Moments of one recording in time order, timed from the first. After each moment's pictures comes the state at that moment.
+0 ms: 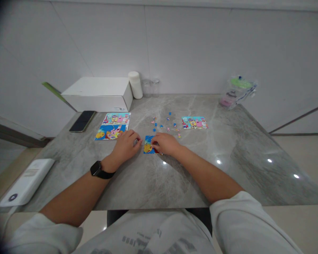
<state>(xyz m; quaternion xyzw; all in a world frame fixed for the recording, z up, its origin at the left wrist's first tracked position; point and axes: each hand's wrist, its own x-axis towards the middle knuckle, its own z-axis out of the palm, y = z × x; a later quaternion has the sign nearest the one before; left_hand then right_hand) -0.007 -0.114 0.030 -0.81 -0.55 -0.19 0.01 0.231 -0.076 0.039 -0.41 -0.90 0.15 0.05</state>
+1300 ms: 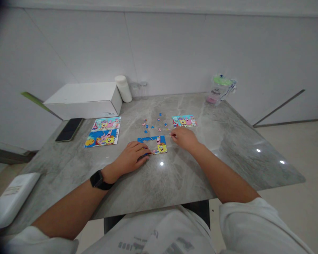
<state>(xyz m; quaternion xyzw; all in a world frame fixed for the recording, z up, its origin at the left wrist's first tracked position) 0.027 -0.133 0.031 -0.93 -0.32 -0.17 -0.09 0.340 -0.081 0.050 -0.57 -0.82 0.04 0.05</state>
